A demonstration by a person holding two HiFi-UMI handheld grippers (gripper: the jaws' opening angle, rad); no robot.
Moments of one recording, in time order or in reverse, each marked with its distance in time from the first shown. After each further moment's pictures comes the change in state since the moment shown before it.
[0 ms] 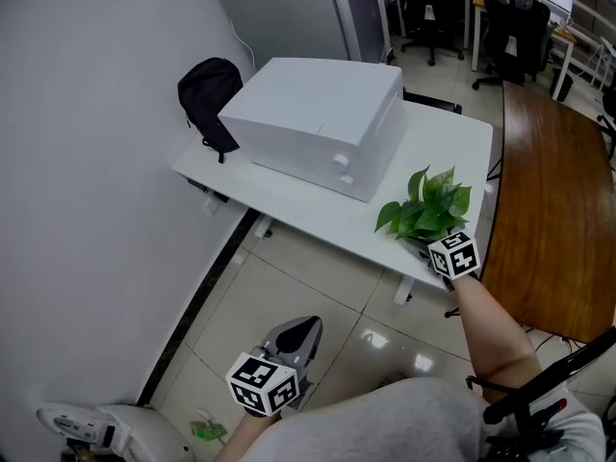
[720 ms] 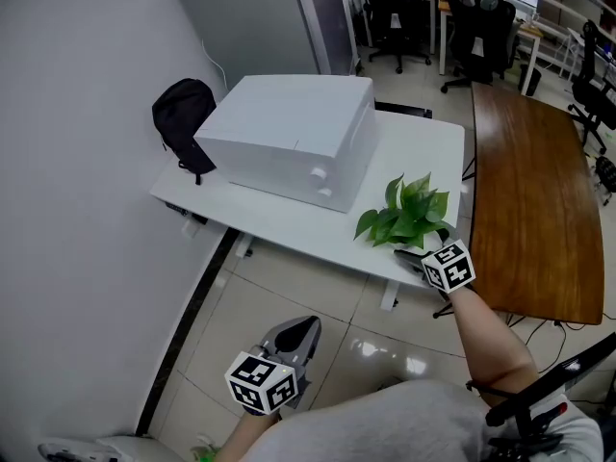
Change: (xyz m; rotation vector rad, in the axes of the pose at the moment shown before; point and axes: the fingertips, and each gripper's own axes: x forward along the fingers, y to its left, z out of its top) left arm 0.016 -0.008 0.015 0.027 -0.004 -0.123; right arm -0.047 0.000 -0.004 -0.029 0.000 -0.070
